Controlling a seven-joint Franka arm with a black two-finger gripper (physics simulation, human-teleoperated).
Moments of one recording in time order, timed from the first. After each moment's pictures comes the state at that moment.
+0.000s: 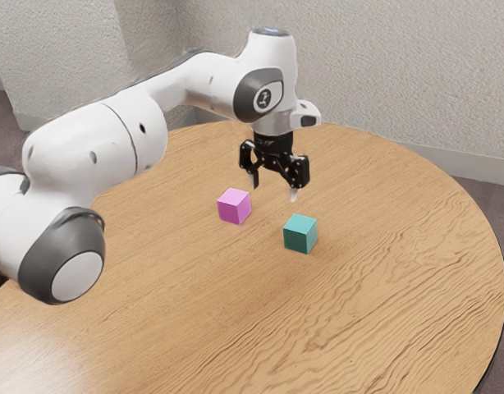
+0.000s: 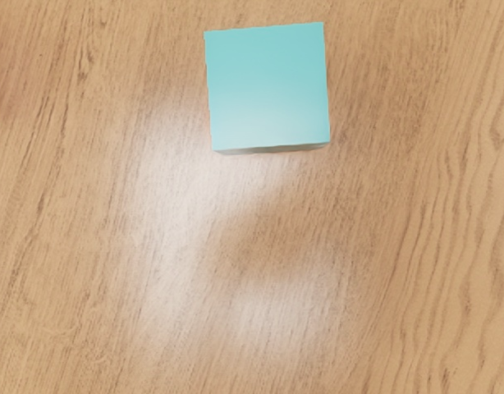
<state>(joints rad) -0.45 0.72 0.32 -1.02 -0.17 1.65 -0.12</state>
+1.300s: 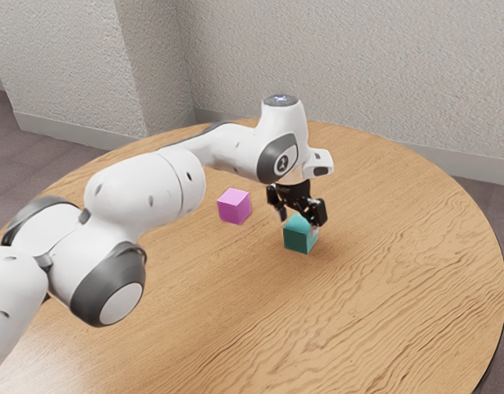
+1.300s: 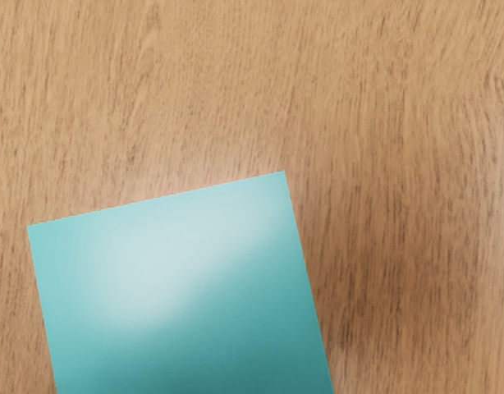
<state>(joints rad) -0.42 0.98 0.33 -0.94 -0.30 1.96 0.08</state>
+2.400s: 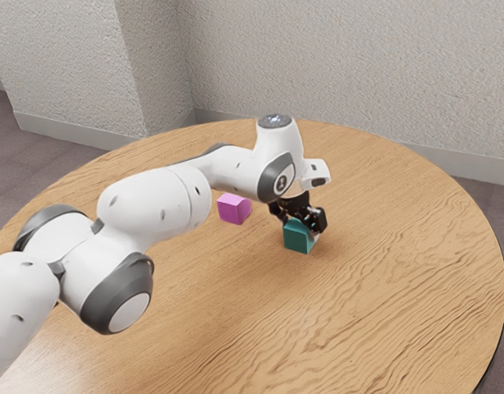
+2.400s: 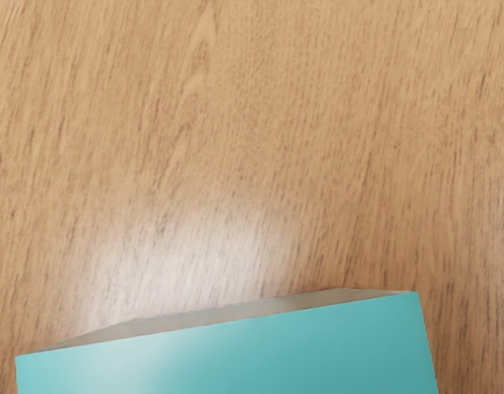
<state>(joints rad) -0.42 1.05 0.35 -0.95 -0.36 2.13 0.06</state>
